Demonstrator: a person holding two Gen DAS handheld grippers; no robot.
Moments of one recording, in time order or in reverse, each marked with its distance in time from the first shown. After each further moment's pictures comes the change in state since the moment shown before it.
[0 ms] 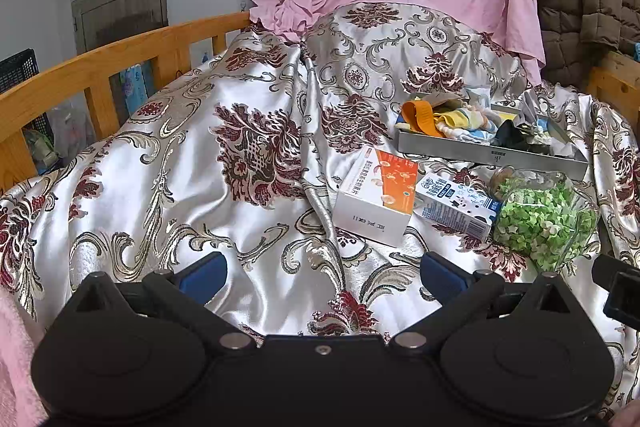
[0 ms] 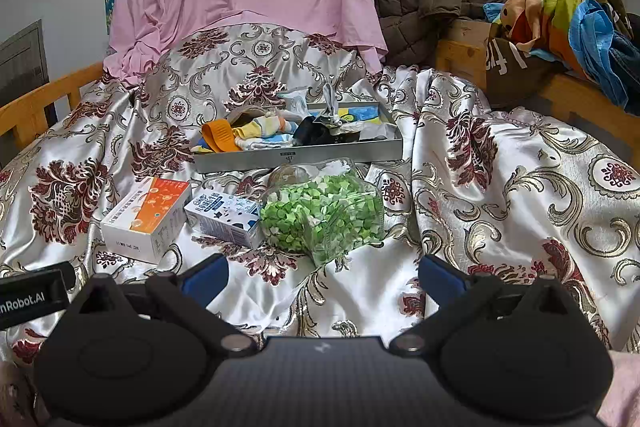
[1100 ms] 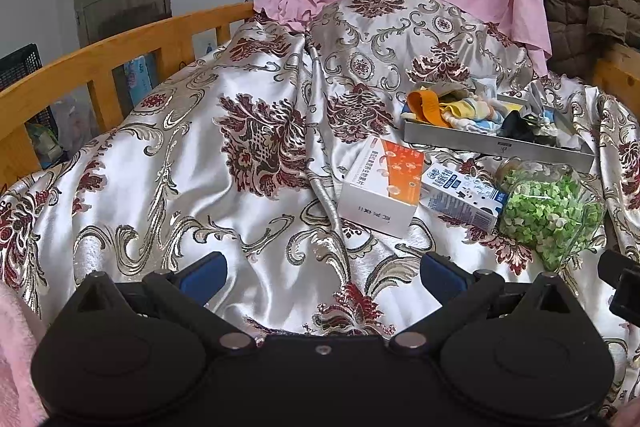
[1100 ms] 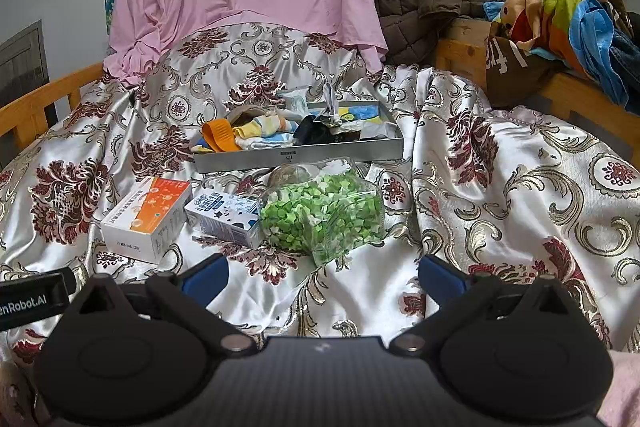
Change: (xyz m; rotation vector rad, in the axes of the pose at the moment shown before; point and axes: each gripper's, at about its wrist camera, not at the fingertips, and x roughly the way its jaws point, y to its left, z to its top) left arm 0.003 0.001 0.001 0.002 0.038 0.022; right arm 0.000 0.001 0.000 0.000 0.001 0.000
